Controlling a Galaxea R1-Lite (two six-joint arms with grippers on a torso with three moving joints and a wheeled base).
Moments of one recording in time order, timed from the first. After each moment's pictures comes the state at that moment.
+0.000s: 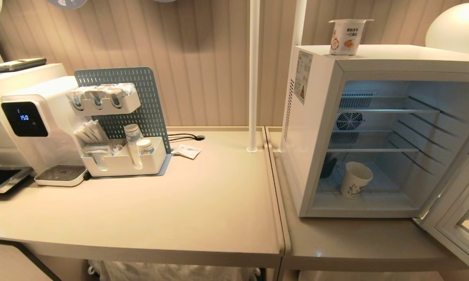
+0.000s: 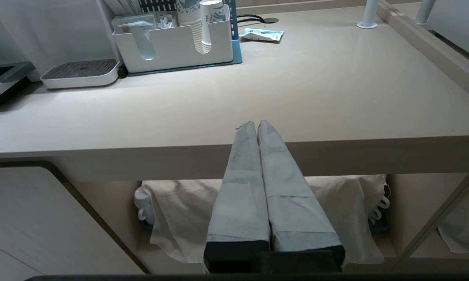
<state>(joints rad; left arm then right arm) 0.00 0.00 0.00 0.01 -0.01 0.08 0.02 0.32 -0.80 0.58 0.23 0.01</state>
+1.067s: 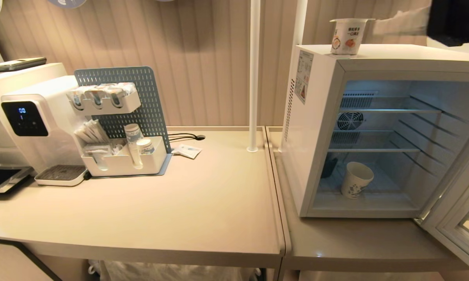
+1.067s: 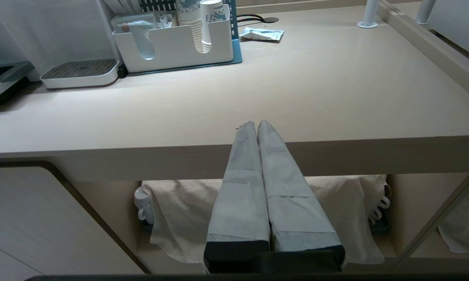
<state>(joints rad) 0.00 0.00 0.00 0.01 -0.01 0.08 0.27 1.59 -1.83 0.41 0.28 0.04</state>
